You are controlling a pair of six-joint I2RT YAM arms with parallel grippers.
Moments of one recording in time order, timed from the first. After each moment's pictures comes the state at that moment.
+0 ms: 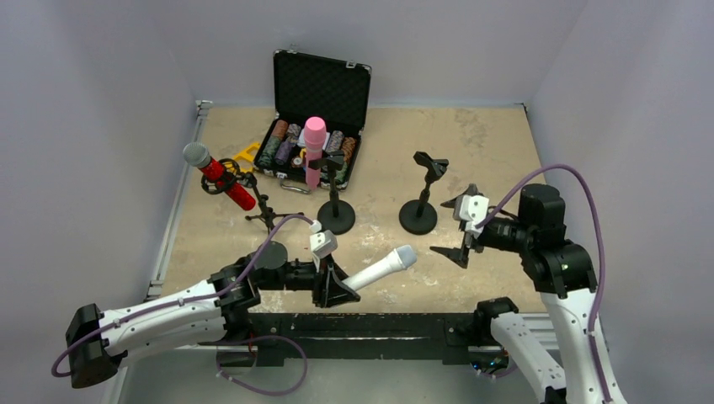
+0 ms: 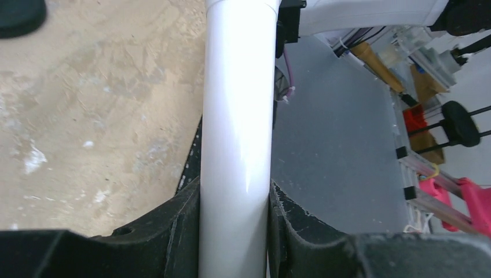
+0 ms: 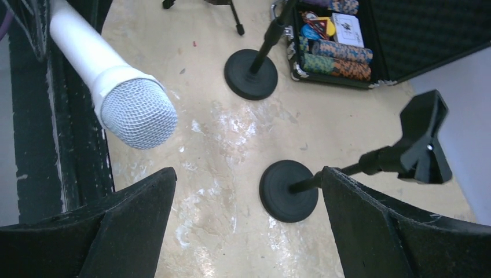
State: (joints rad) left arm -1.08 0.67 0.38 0.10 0.41 -0.53; right arm 0.21 0.68 1.03 -0.92 -0.87 -0.78
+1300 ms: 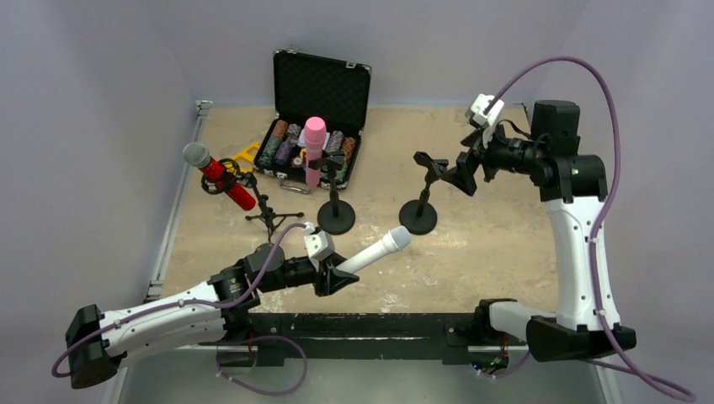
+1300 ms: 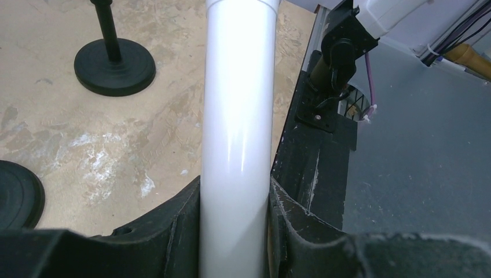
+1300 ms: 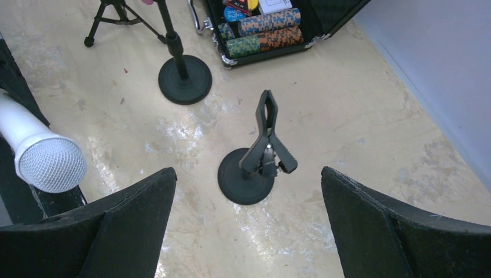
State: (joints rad) left arm -1.08 0.66 0.36 0.16 0.20 -0.22; right arm 0.04 1.15 1.57 -1.04 -0.77 -0.60
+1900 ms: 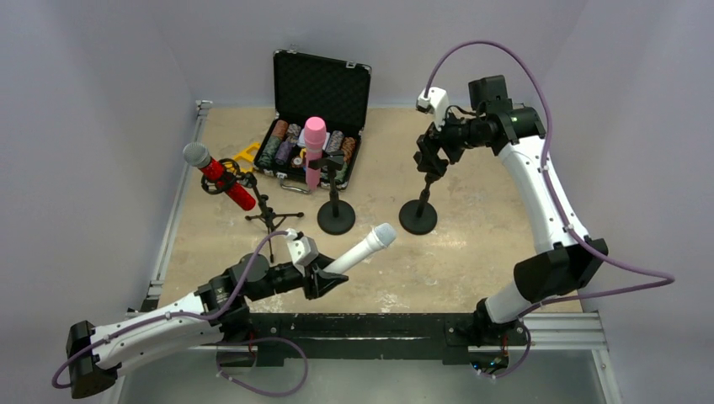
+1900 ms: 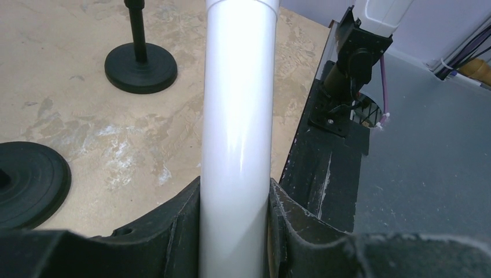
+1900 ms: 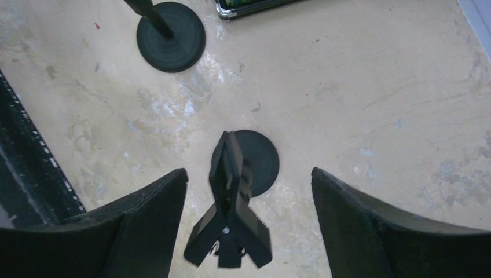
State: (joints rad) left arm -1.08 0.48 0.27 0.10 0.13 -0.22; right arm 0.23 1.53 1.76 -1.10 -0.56 -0.60
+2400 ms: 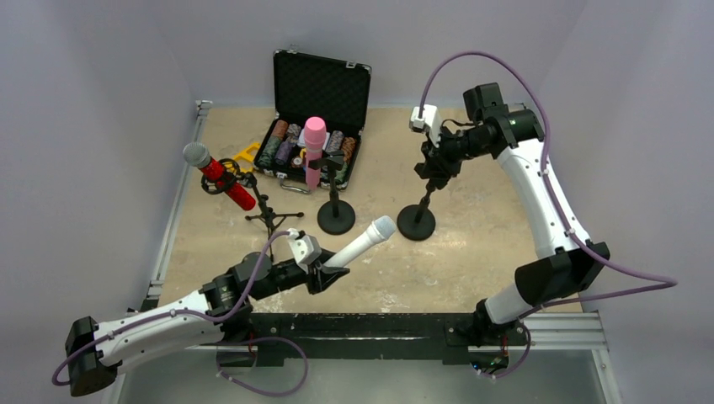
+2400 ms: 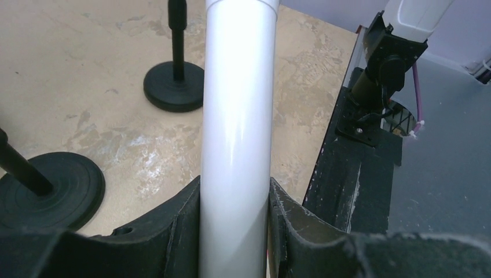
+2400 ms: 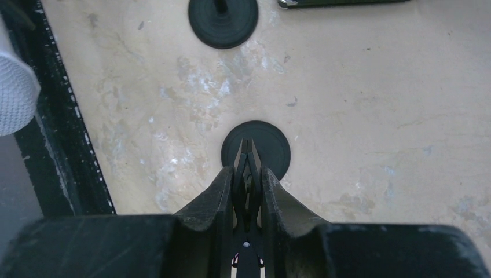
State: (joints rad) left arm -1.08 0.50 0.27 0.15 0.06 -0.17; right arm 0.26 1.54 1.76 -1.23 -0.63 -0.78
